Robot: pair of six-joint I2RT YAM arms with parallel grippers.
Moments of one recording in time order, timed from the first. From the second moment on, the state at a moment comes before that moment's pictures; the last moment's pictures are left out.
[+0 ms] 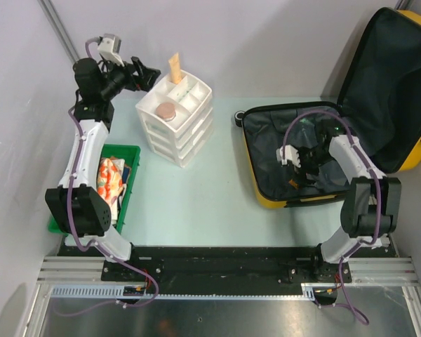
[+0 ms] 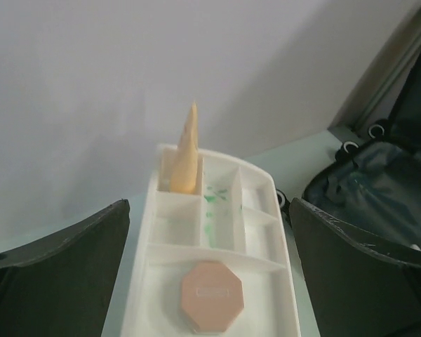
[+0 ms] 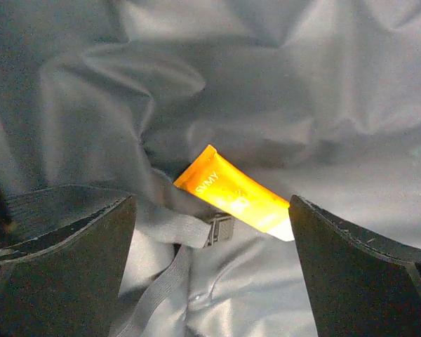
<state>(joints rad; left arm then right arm) 0.05 1.64 1.70 0.00 0.58 -0.18 -0.02 1.60 1.29 -1.11 -0.54 -1.59</state>
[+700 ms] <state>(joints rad) 0.05 1.55 1.56 -0.03 0.63 -0.20 -0.01 1.87 1.28 -0.92 -0.36 -1.90</state>
